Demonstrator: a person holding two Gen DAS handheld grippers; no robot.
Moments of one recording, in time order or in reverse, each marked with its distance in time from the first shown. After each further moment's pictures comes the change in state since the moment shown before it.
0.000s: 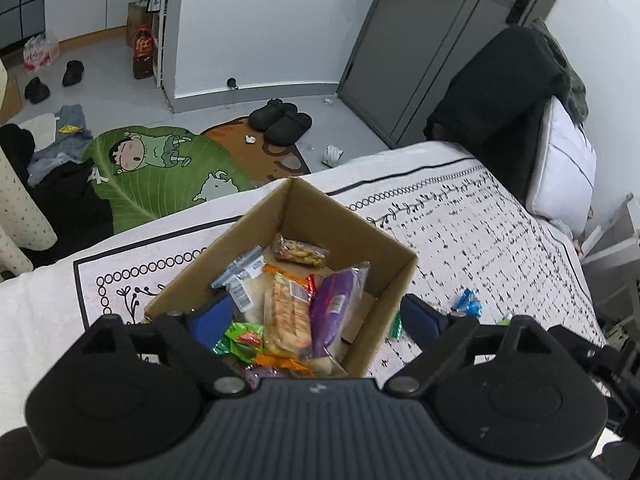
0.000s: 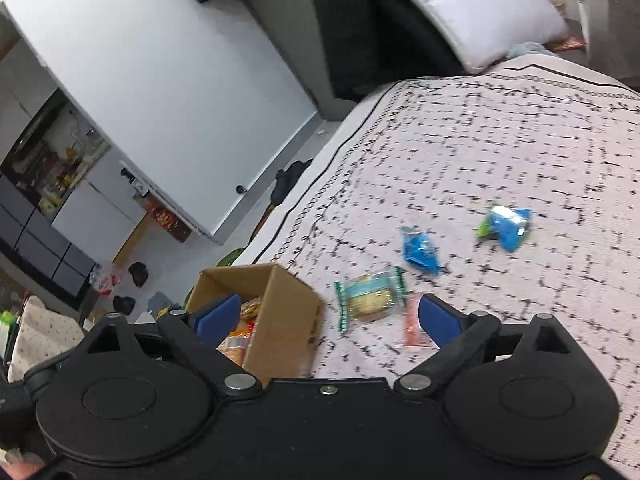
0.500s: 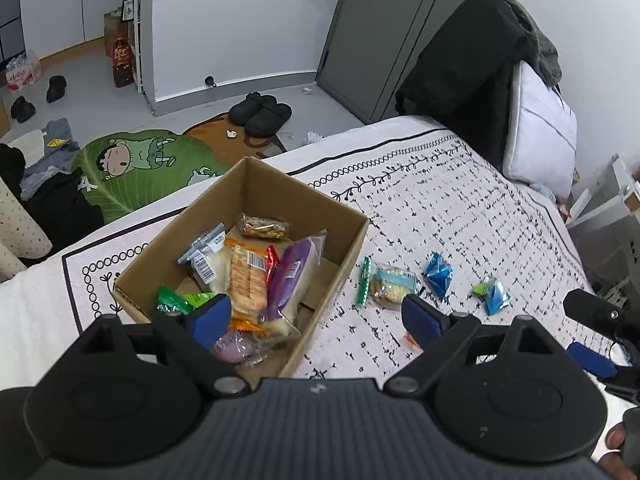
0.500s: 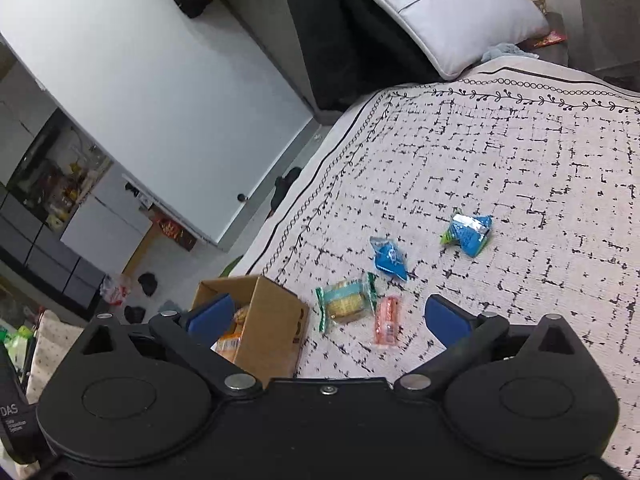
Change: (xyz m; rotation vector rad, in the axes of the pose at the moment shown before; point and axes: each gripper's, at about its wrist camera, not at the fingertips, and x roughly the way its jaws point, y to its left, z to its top) left arm -0.016 -0.044 -0.022 0.084 0.028 0.001; right arm -0.034 -0.036 0.014 0.033 0.004 0.024
